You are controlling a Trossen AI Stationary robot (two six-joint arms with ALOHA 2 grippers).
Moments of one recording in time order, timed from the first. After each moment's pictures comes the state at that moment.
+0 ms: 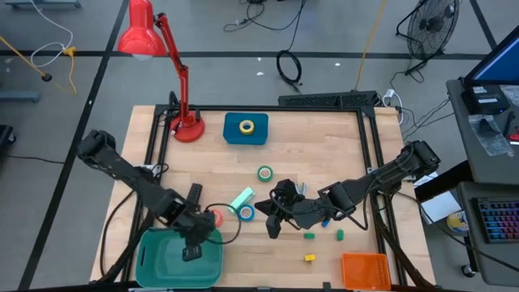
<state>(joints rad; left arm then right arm) -0.63 1.43 1.09 -0.77 0.13 -0.88 0.46 1.64 1.42 -0.23 0.55 0.90</state>
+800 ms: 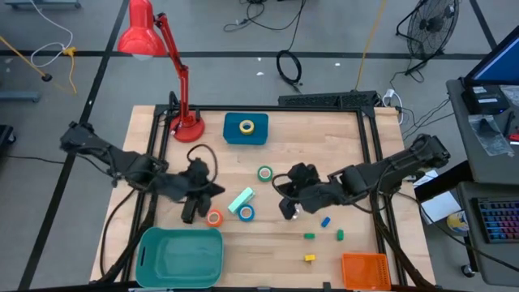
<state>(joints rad) -0.43 1.14 1.09 -0.59 -0.42 -0.87 0.38 1.51 1.42 -0.70 0.53 0.95</state>
